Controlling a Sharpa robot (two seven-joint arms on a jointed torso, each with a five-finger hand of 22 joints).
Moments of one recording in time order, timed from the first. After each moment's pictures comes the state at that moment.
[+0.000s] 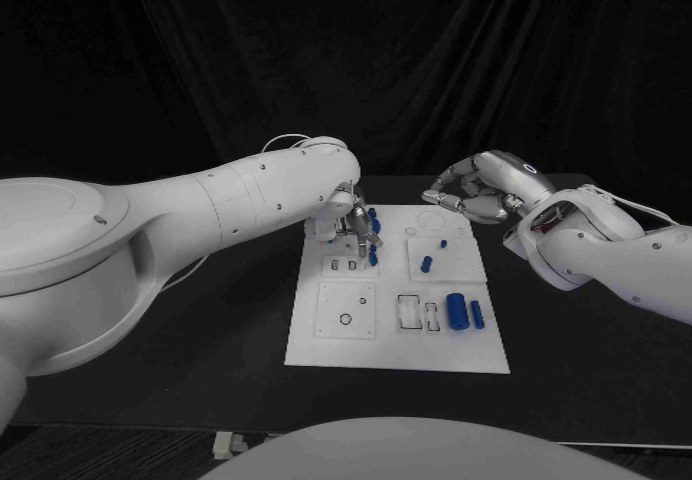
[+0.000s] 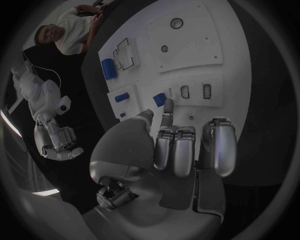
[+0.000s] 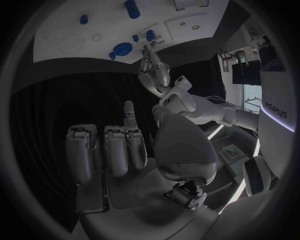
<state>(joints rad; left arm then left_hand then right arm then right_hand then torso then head) 1.36 -0.21 -0.21 0.88 -0.82 0.41 -0.63 1.16 0.05 0.07 0.26 0.24 1.11 0.06 0.12 0.29 1.47 -0.02 1.57 1.31 1.47 -0.08 1.57 1.31 0.06 1.47 0.03 1.35 1.31 1.30 -0.89 -0.21 1.55 -1.34 -0.62 0.05 1.08 -0.03 0.18 0.29 0.13 0.93 0.10 0.24 0.29 1.47 0.02 1.57 1.31 1.47 -0.05 1.57 1.31 0.02 1.47 0.06 1.56 1.31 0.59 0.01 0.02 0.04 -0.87</state>
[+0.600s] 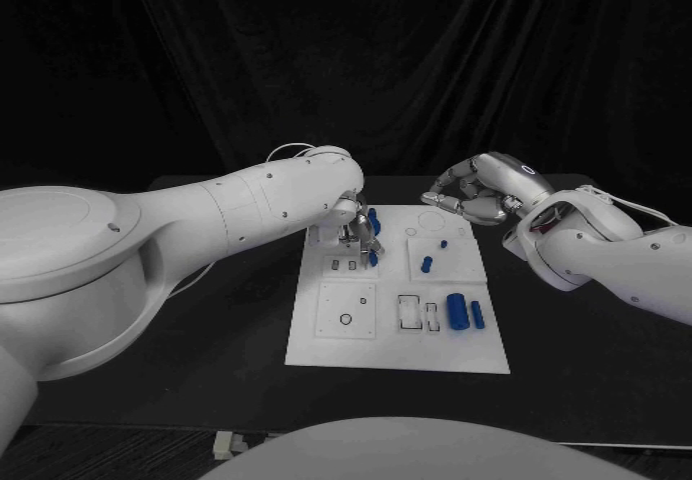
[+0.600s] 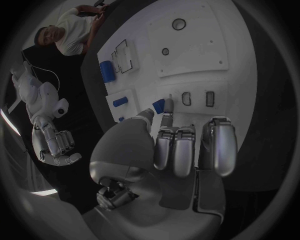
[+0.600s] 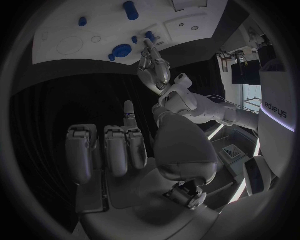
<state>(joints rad) 1.34 -0.19 -0.21 0.87 -0.81 0.40 -0.63 1.17 0.04 0.07 0.25 0.24 1.12 0.06 0.12 0.29 1.47 -0.02 1.57 1.31 1.47 -0.08 1.57 1.31 0.06 1.47 0.03 1.35 1.31 1.30 -0.89 -0.21 1.54 -1.34 -0.60 0.05 1.07 -0.03 0.18 0.29 0.13 0.93 0.10 0.24 0.29 1.47 0.02 1.57 1.31 1.47 -0.05 1.57 1.31 0.02 1.47 0.06 1.55 1.31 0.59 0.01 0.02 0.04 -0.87</state>
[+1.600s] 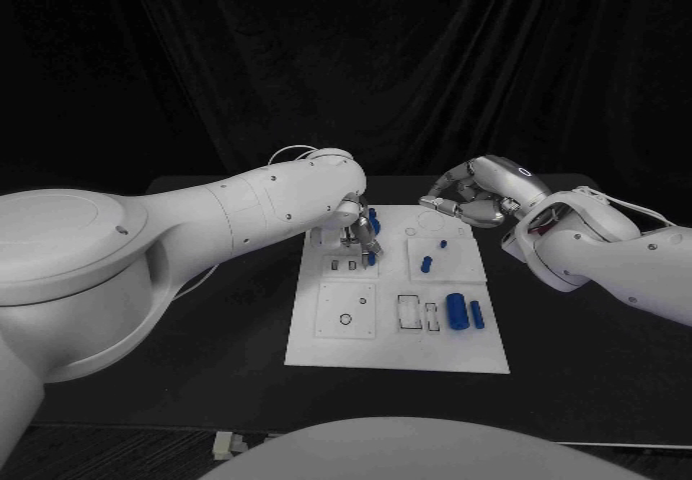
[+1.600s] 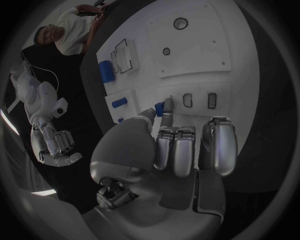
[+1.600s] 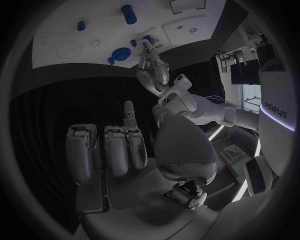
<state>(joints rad) 1.33 -0.18 -0.21 0.85 -0.81 0.41 -0.64 1.20 0.05 0.09 0.23 0.26 1.14 0.06 0.12 0.30 1.47 -0.02 1.57 1.31 1.47 -0.08 1.57 1.31 0.06 1.47 0.03 1.34 1.31 1.29 -0.88 -0.21 1.54 -1.34 -0.58 0.05 1.07 -0.03 0.18 0.29 0.13 0.93 0.10 0.24 0.29 1.47 0.02 1.57 1.31 1.47 -0.05 1.57 1.31 0.02 1.46 0.06 1.55 1.31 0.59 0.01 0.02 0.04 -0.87</state>
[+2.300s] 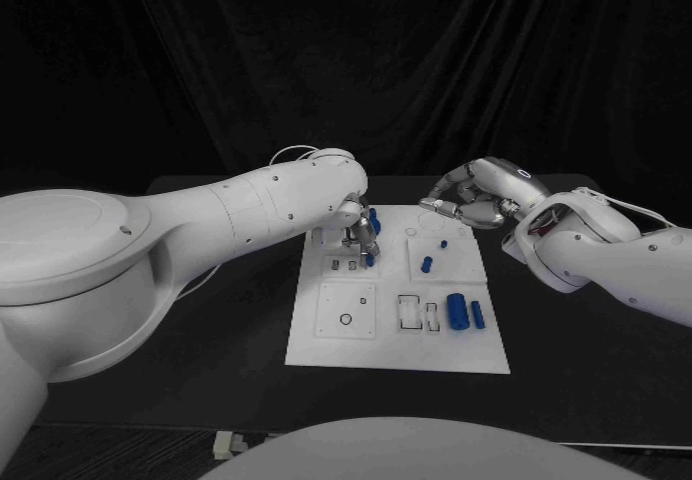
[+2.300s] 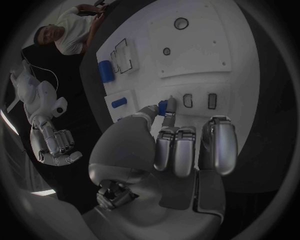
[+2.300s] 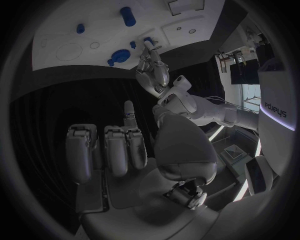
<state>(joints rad) 1.33 -0.17 -0.21 0.84 -0.81 0.41 -0.65 1.29 0.00 0.17 0.14 0.43 1.14 0.06 0.12 0.35 1.47 -0.02 1.57 1.31 1.47 -0.08 1.57 1.31 0.06 1.47 0.03 1.33 1.31 1.29 -0.88 -0.21 1.54 -1.34 -0.57 0.05 1.07 -0.03 0.18 0.29 0.13 0.93 0.10 0.25 0.29 1.47 0.02 1.57 1.31 1.47 -0.05 1.57 1.31 0.02 1.46 0.06 1.54 1.31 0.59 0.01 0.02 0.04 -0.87</state>
